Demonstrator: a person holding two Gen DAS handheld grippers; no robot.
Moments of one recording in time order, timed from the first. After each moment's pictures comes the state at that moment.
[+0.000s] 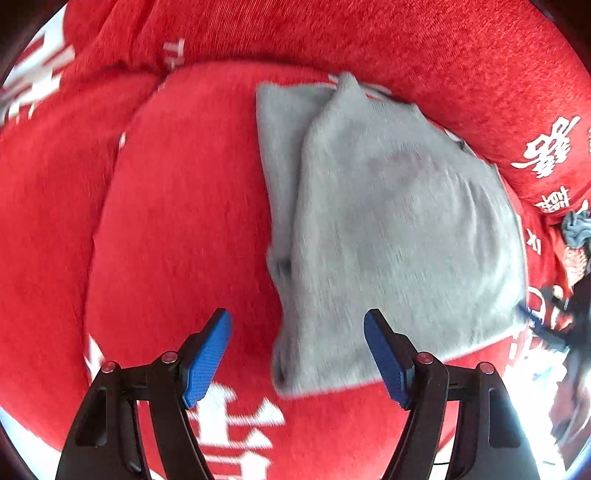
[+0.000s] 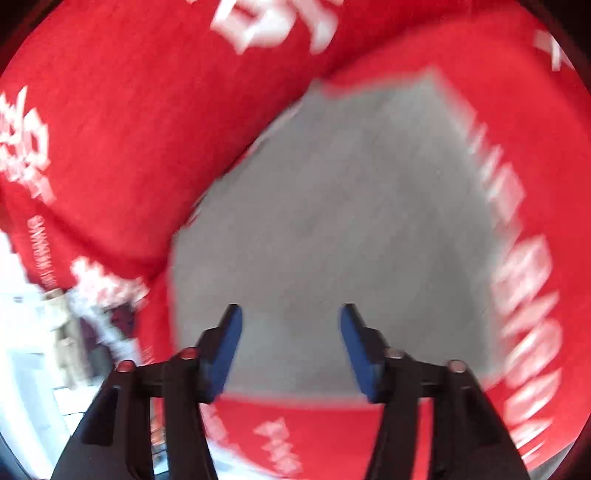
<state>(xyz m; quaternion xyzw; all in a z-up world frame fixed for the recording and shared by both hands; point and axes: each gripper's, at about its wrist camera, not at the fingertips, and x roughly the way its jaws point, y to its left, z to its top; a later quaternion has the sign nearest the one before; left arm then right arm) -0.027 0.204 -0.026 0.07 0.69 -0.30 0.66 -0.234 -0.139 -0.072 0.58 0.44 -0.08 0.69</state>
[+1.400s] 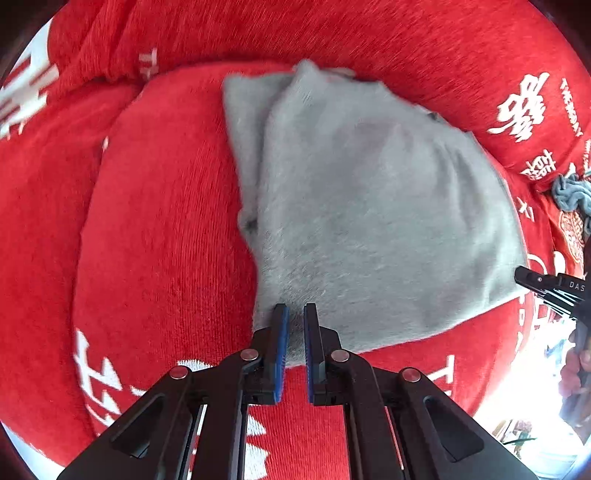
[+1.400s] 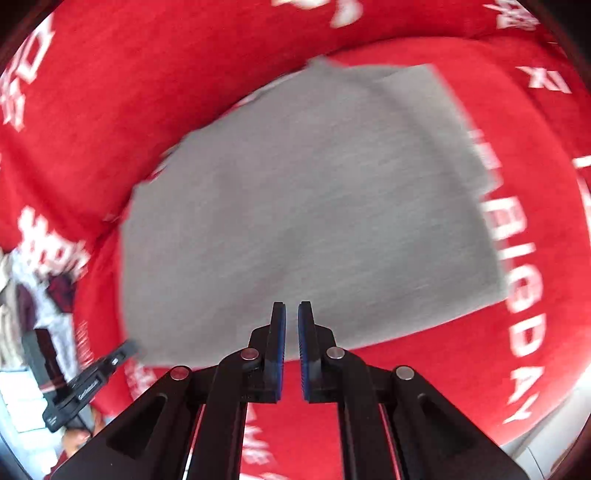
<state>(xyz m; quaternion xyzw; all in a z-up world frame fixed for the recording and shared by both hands) -0.053 0.206 -0.037 0.10 0.65 -0.34 0.67 -0.253 -0.130 -0.065 0.42 0.51 -0.24 0.71</state>
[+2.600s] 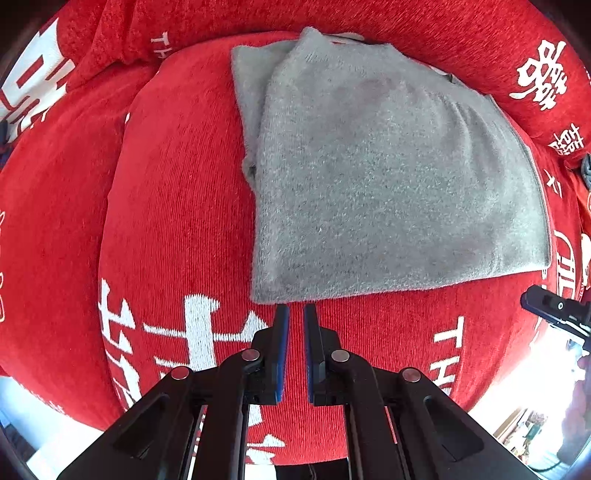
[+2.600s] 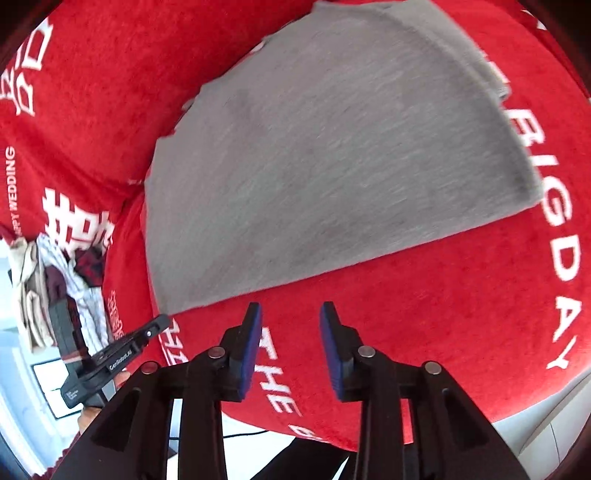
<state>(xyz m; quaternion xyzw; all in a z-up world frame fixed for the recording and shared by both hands) -0.087 0.203 -0.017 0.17 0.69 -0.28 0.65 -0.260 -0.075 -0.071 0.50 0.53 -0.13 0.67</state>
